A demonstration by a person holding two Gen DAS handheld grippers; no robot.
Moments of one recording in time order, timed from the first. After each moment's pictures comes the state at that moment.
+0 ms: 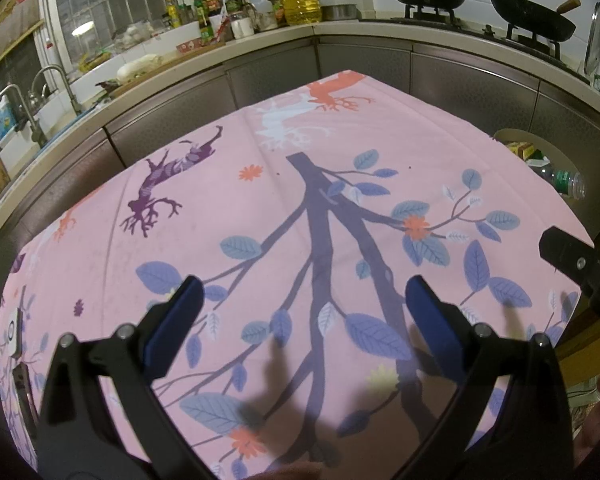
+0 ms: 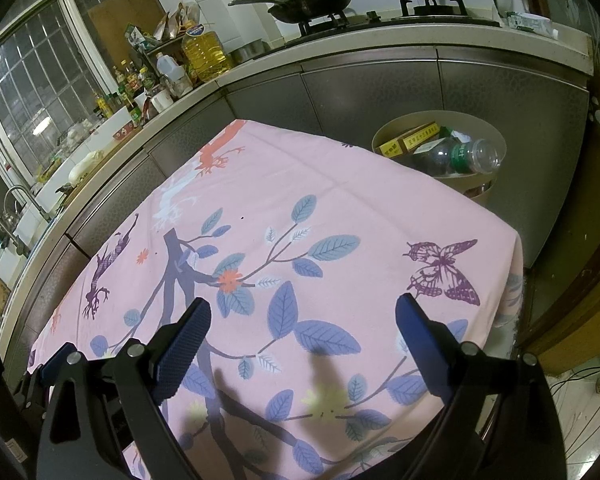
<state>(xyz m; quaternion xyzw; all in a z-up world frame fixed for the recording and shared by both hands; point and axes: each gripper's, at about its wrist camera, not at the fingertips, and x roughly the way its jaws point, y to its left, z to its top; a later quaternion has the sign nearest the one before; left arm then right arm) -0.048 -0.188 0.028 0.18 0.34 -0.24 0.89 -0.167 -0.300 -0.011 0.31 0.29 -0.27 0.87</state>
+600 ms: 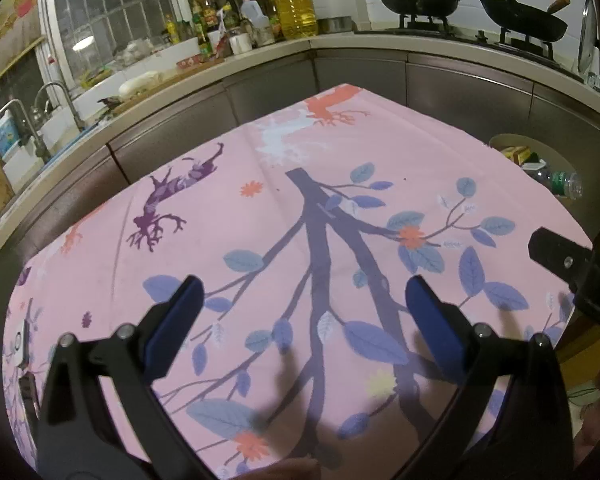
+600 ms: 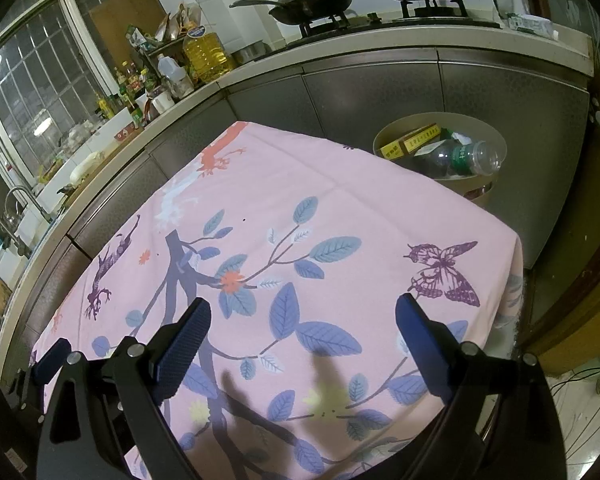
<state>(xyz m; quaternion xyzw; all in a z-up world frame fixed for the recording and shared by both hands) -0.055 -0.190 0.033 0.19 0.32 -0.24 0.90 -0.164 -0.299 -0.013 0.31 0.29 -0.27 0.87</state>
